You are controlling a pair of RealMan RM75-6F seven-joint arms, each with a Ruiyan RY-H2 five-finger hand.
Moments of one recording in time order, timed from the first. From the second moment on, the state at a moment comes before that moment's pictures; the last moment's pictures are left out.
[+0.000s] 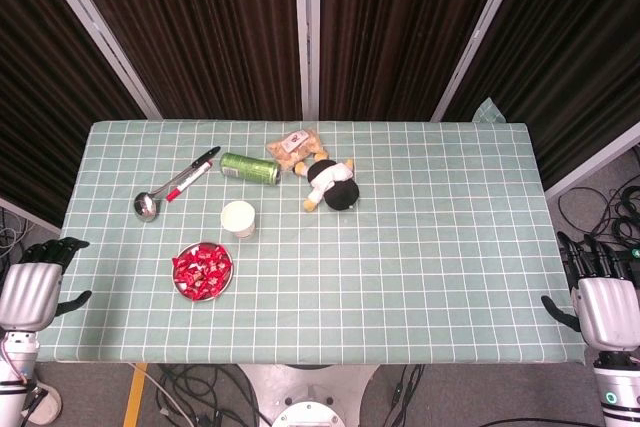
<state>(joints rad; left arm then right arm) -0.12 -1.19 -0.06 -1.55 1.47 1.46 0.15 0.06 -1.12 0.08 -1.62 -1.51 1.53 -0.11</state>
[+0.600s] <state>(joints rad) -0.16 -1.17 -0.05 -1.56 1.52 1.42 0.11 0.06 -1.11 0.08 -1.61 -1.52 1.53 -0.07</state>
